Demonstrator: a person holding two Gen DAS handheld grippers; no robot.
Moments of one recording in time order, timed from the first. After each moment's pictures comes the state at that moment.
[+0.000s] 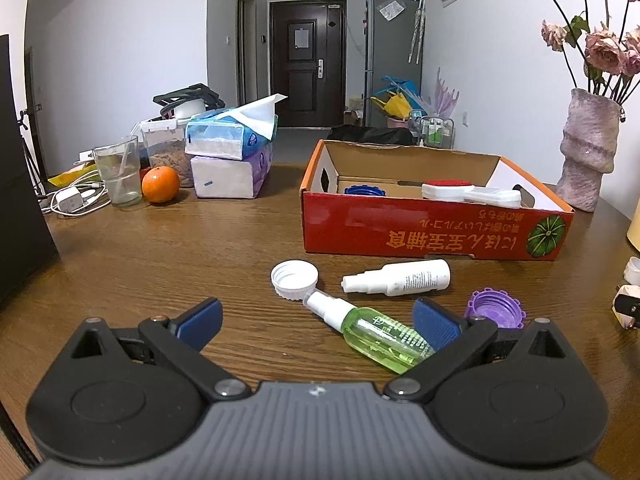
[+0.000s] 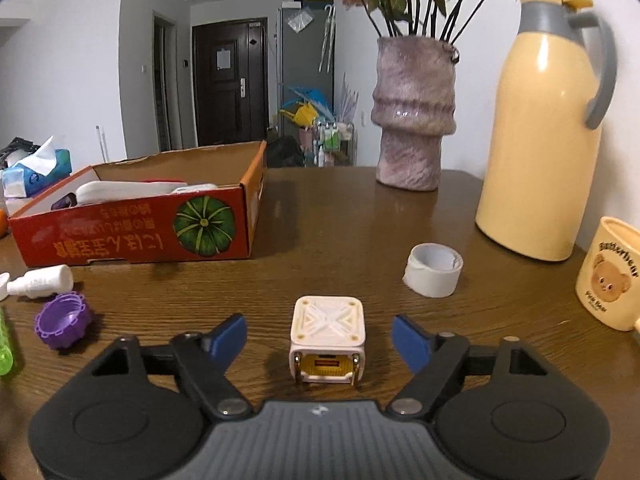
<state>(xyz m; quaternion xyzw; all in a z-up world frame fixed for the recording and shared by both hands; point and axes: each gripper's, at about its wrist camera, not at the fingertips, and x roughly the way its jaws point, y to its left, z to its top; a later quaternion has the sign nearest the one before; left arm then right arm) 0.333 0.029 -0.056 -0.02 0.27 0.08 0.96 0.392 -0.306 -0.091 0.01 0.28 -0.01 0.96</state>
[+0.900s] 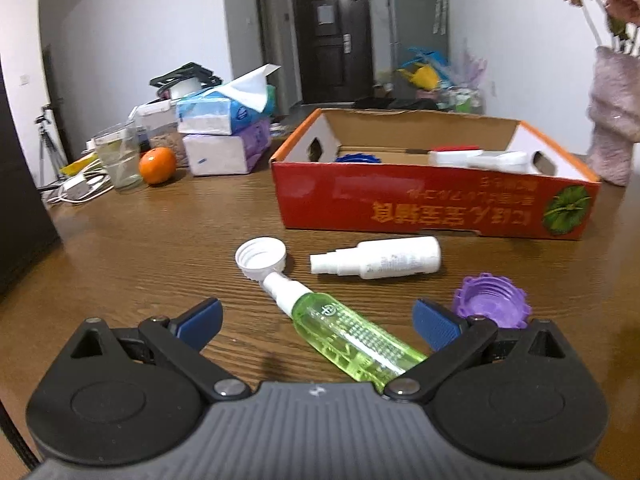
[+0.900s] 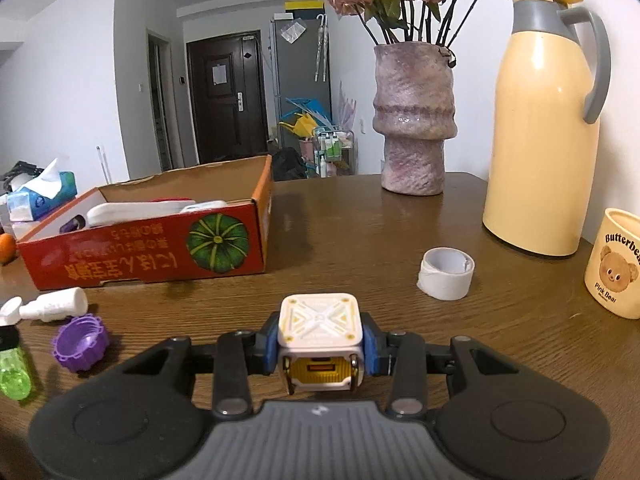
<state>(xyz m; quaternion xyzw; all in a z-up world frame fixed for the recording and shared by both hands) 0.372 -0.022 -0.077 0.00 0.31 0.15 0.94 0.385 -0.298 -0.086 0.04 0.26 -0.01 0.97</state>
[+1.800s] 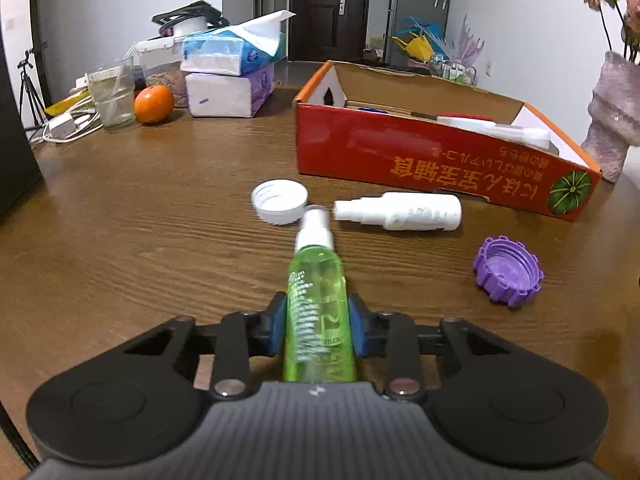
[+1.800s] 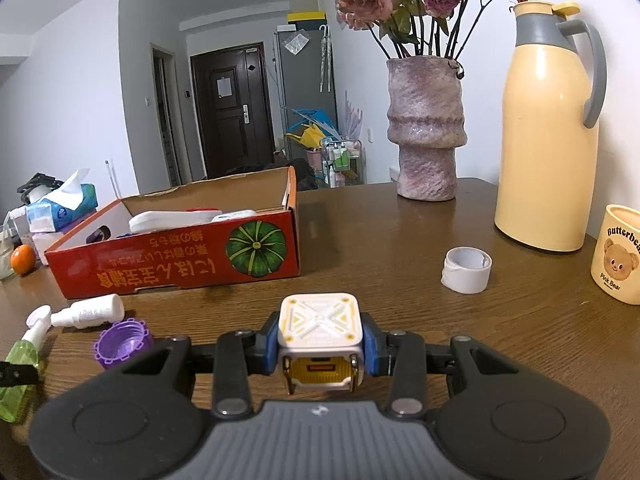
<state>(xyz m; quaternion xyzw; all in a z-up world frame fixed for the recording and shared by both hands) 0.356 0.024 -0.087 -0.06 0.37 0.10 0.92 0.364 -0.275 -0.079 0.05 0.24 0.00 0.97</state>
